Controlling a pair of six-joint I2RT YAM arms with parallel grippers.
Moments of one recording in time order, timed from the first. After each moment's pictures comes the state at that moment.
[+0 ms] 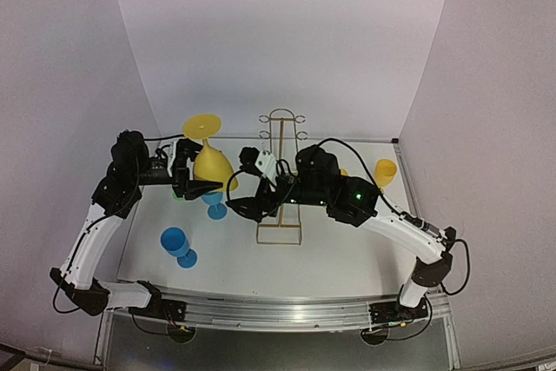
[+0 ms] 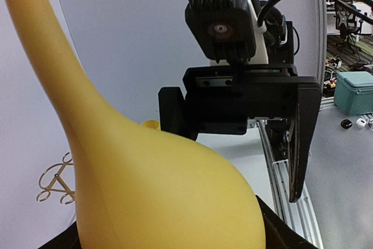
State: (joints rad) left arm -0.52 1.21 1.55 -0.44 0.95 0.33; right arm 1.12 1.76 2.05 -0.50 -0.20 -0.07
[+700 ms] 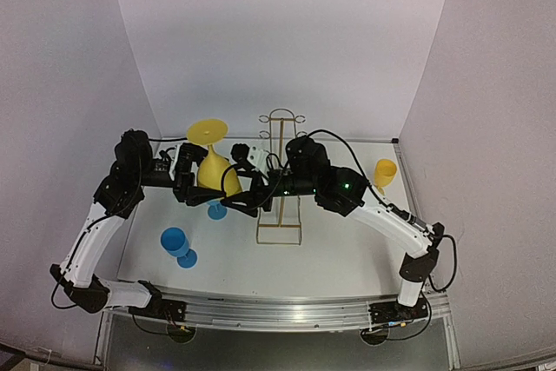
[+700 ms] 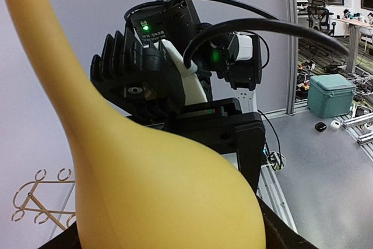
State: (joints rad) left arm -0.59 1.23 1.59 -0.46 1.02 0.30; right arm 1.07 1.87 2.19 -0.54 -0.40 -0.05
